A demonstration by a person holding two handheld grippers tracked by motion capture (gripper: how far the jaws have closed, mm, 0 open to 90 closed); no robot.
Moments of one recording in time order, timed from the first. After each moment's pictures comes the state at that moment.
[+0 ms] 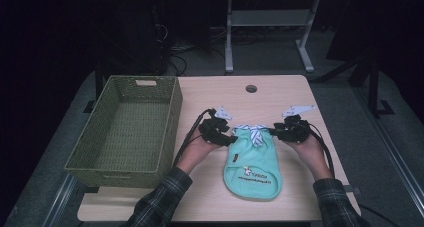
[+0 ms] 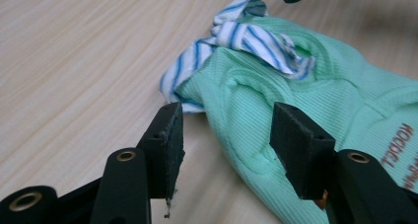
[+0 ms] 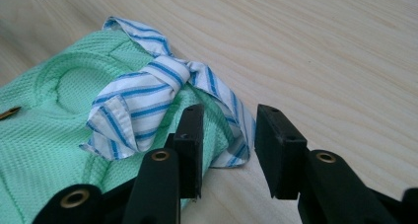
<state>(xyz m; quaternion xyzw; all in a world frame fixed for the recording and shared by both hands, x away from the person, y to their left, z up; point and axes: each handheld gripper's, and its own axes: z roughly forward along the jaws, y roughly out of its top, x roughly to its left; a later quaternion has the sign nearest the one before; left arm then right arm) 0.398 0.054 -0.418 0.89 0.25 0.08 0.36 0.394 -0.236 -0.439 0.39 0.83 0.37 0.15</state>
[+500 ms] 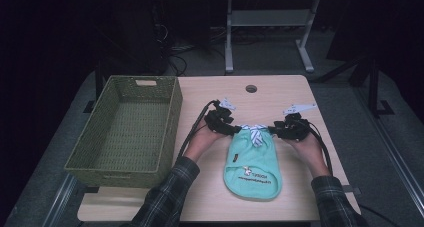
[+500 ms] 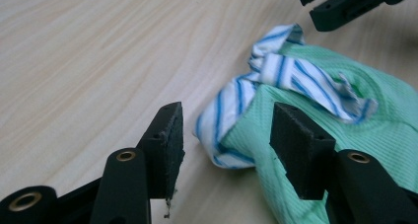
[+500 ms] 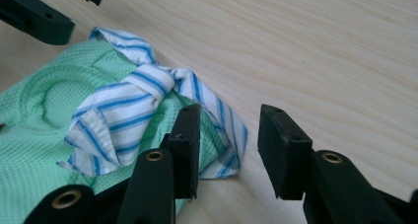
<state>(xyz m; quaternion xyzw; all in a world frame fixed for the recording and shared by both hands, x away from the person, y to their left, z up) 0.440 0.040 -0.432 0.88 0.26 0.07 0.38 0.405 -0.240 -0.446 0.41 0.81 0.38 0.14</state>
